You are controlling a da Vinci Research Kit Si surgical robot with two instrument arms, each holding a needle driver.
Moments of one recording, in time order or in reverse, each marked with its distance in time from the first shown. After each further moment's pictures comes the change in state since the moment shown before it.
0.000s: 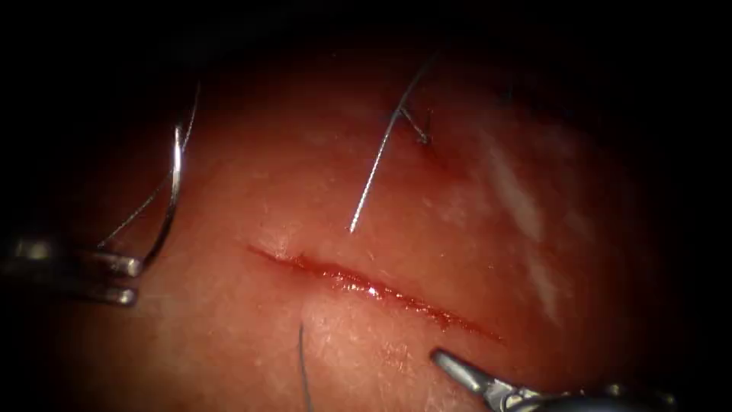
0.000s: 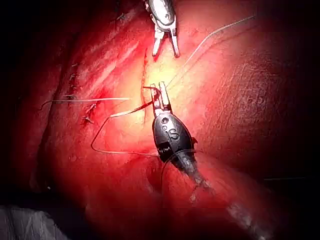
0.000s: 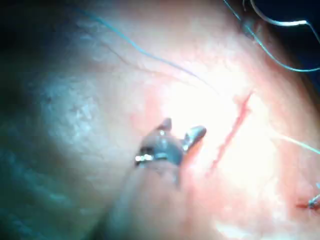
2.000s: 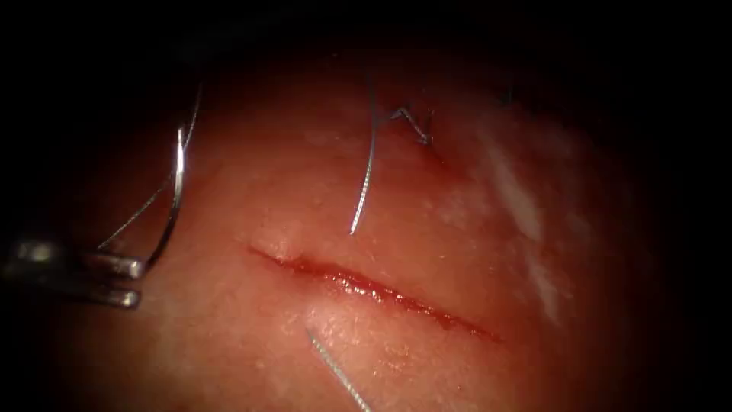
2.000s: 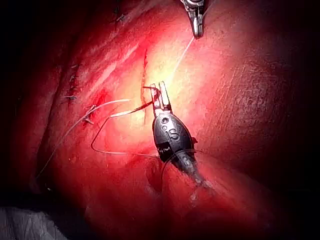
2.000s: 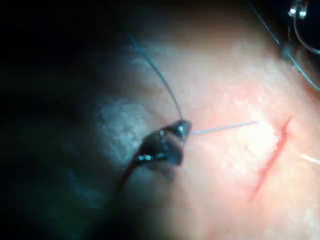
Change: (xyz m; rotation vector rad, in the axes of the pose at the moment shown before) right arm 0.003 -0.008 -0.008 0.178 0.015 -0.069; left arm 0.000 0.000 0.000 0.002 -0.001 0.000
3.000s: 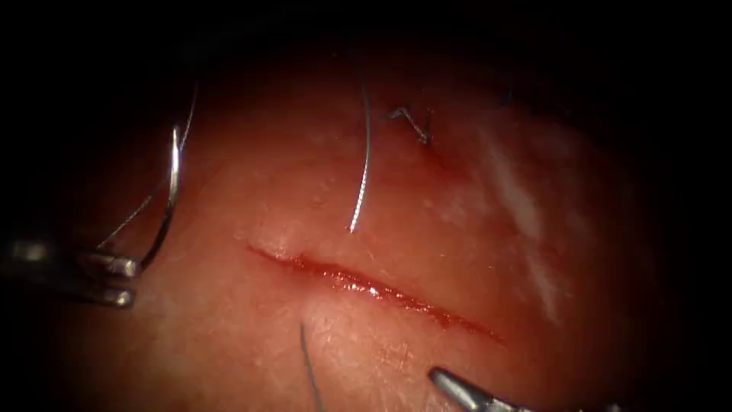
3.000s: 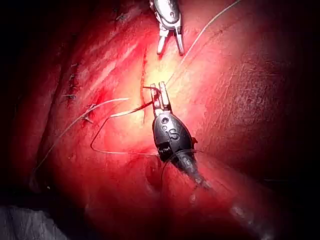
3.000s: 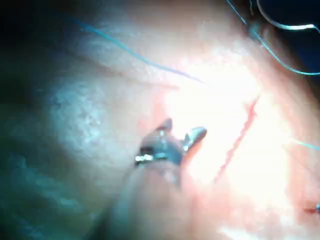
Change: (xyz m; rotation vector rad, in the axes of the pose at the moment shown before) right arm -0.004 0.008 0.006 -0.149 -0.037 0.063; left arm 0.000 0.000 0.000 -0.004 0.001 0.000
